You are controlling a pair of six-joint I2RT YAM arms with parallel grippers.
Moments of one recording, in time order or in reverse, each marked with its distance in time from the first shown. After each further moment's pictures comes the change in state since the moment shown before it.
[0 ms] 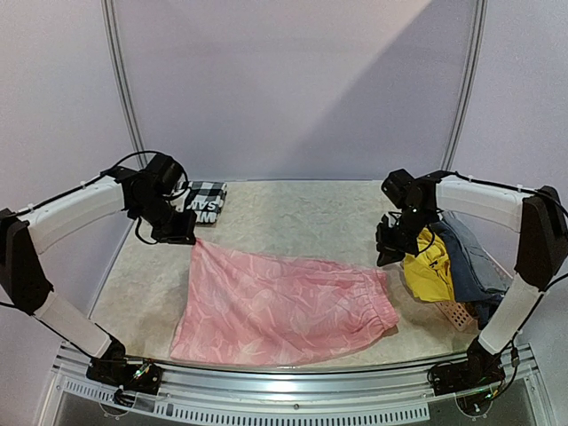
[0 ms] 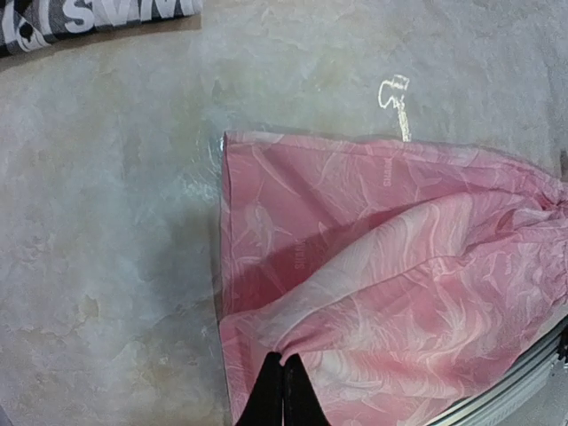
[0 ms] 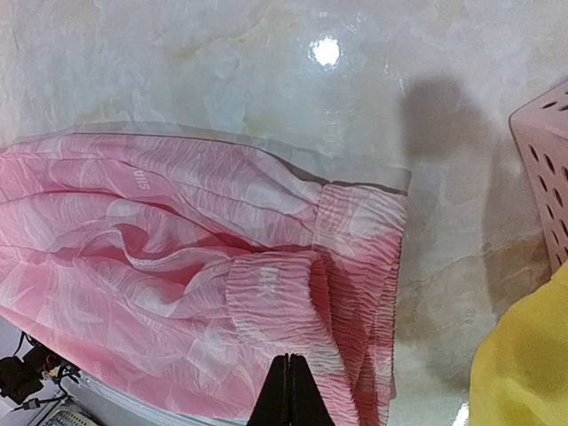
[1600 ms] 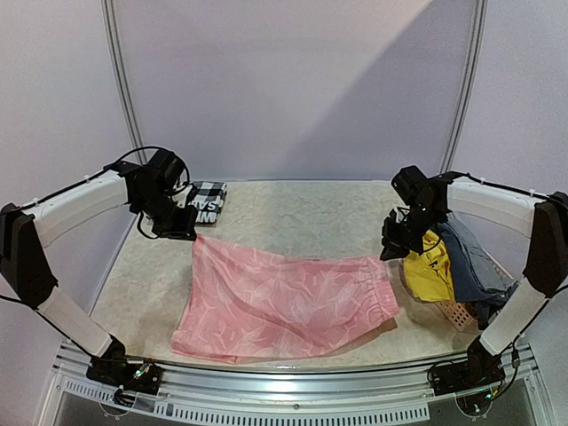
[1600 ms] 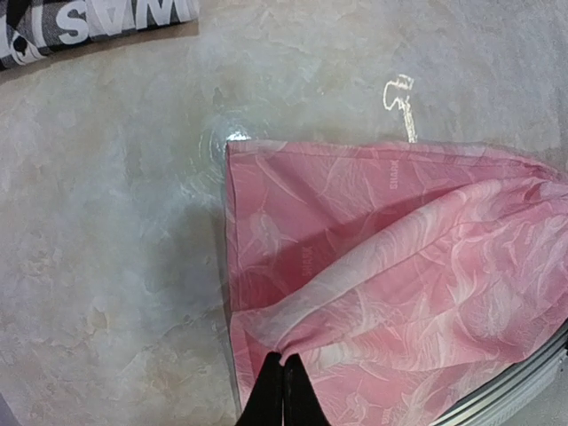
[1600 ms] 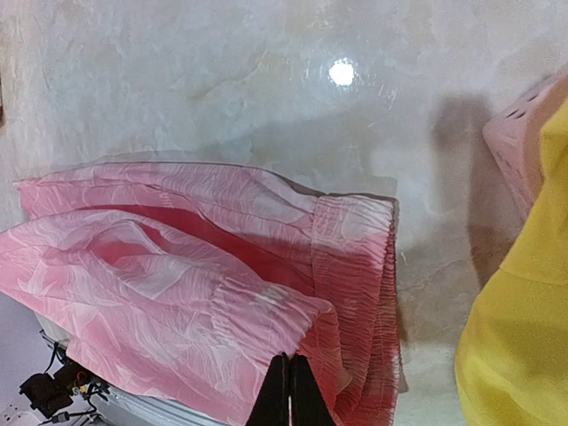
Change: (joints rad) left arm 0.014 0.047 0.062 -0.027 -0.001 0.052; right arm -0.042 -0.073 -0.051 0.064 -0.018 0.053
